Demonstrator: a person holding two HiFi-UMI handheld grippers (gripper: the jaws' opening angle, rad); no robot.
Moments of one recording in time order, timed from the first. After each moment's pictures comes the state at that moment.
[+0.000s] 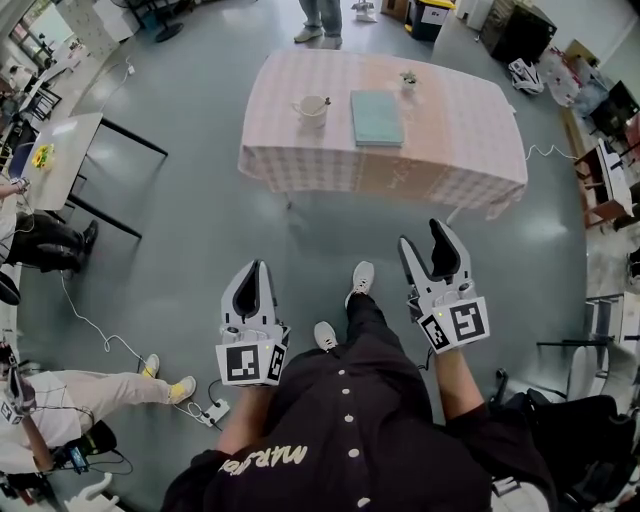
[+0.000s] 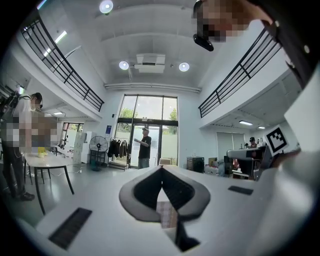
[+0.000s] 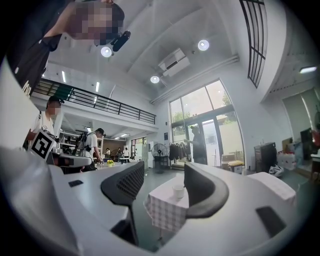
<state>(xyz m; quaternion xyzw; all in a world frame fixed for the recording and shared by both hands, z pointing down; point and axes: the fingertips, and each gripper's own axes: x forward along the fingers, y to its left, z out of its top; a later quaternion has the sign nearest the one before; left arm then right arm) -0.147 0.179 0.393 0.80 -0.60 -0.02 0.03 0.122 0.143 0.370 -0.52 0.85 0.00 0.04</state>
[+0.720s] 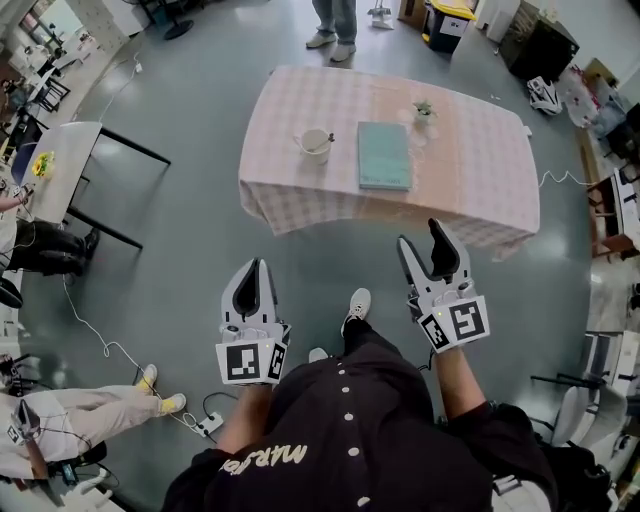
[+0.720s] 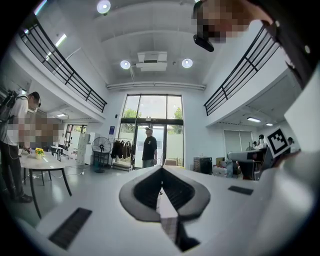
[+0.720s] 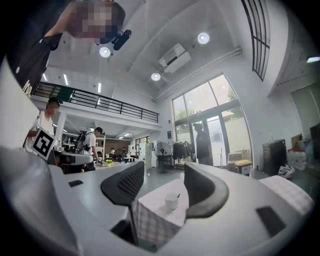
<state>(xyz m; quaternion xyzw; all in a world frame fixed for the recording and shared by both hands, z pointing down) -0.122 0.017 0.389 0.78 -0.63 -0.02 0.03 0.142 -0.033 0.373 -0.49 0.87 -0.01 0.04</state>
